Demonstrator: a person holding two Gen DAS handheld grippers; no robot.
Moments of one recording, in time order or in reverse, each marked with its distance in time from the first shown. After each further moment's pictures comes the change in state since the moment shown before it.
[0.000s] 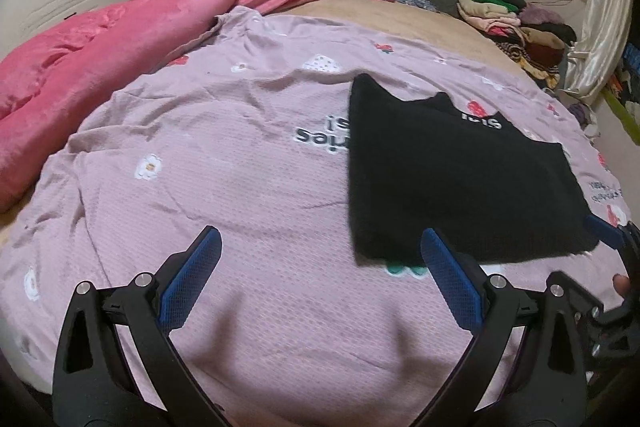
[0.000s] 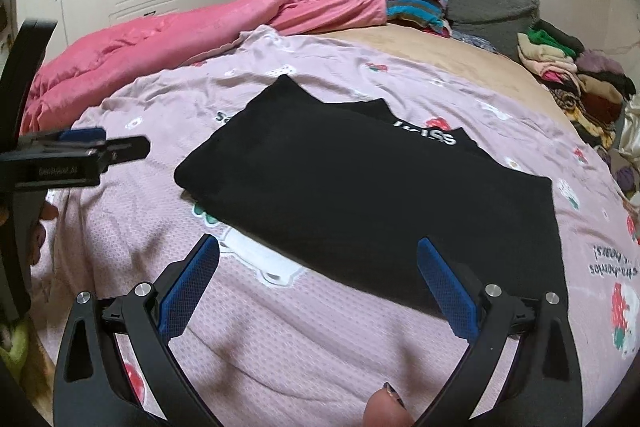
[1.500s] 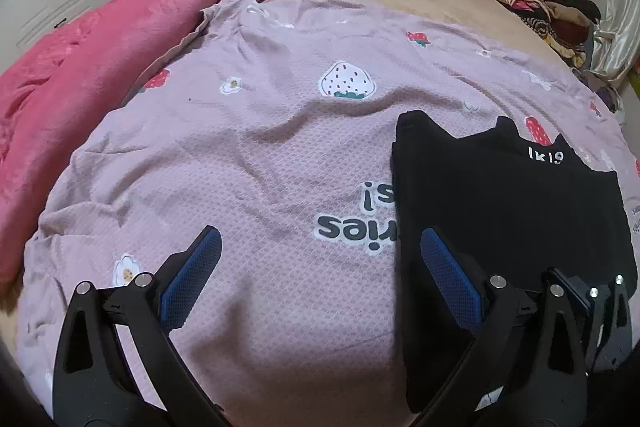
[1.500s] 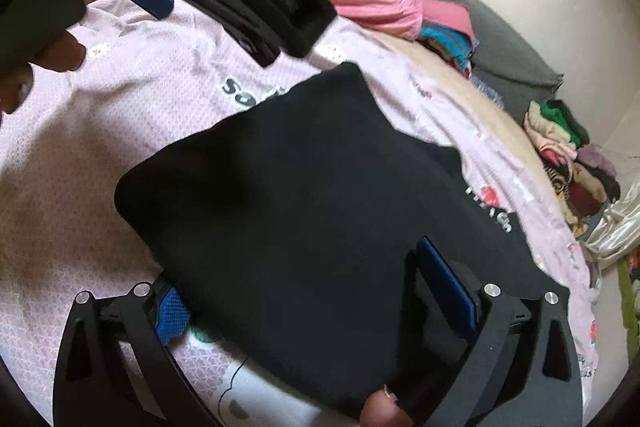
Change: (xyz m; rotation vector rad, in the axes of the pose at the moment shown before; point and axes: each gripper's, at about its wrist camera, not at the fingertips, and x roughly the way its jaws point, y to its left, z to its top) left arm 0.099 0.007 0.091 0.054 0.118 0.061; right arm 0.130 0.077 0.042 -0.316 0.023 -0.180
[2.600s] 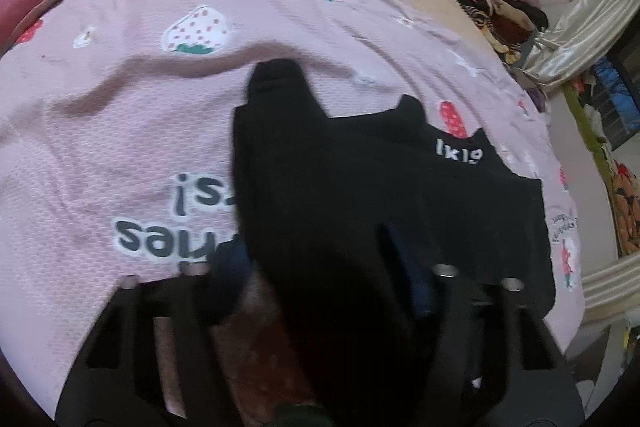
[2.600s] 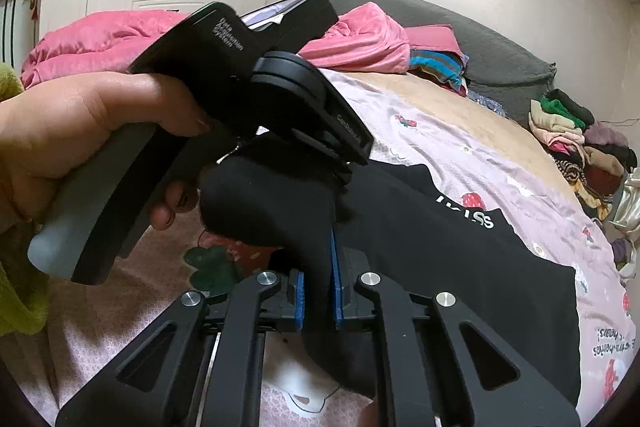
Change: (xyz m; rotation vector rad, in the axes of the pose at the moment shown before) left arm 0.051 -0.063 0.018 -0.074 0.170 -0.388; right arm -0.072 -0.043 -0.022 0.162 -0.178 0.103
